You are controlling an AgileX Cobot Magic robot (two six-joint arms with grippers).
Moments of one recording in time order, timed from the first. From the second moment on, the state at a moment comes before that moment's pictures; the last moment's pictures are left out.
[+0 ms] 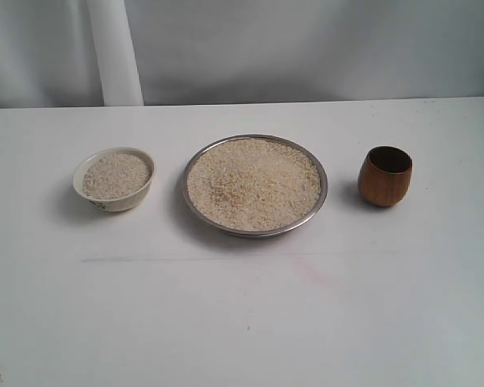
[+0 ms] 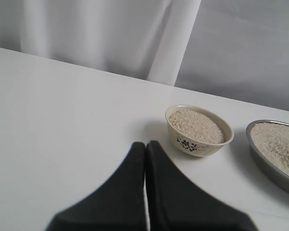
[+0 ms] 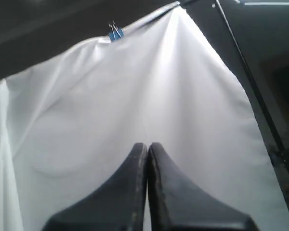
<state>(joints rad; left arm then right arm) 0.04 0.00 0.00 0.02 0.28 -0.25 -0.09 0.17 -0.40 -0.08 -0.23 0.45</state>
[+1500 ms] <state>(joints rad) 0.04 0.00 0.00 0.02 0.28 -0.25 0.13 1.35 -0.51 -0.25 -0.50 0.03</state>
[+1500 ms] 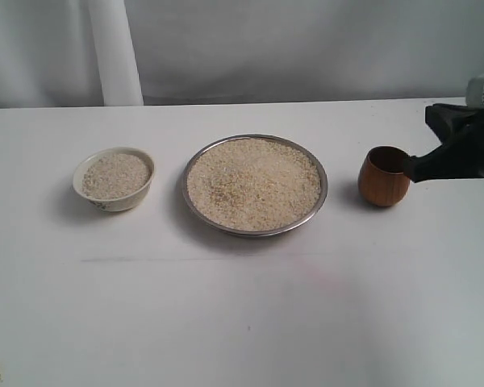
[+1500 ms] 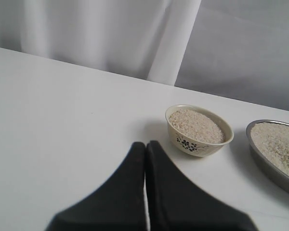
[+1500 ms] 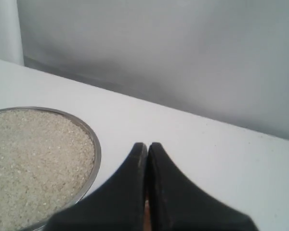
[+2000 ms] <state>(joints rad) 0.04 0.00 0.00 0.02 0.28 -0.25 0.13 1.40 -0.51 -0.24 -0.55 0.08</state>
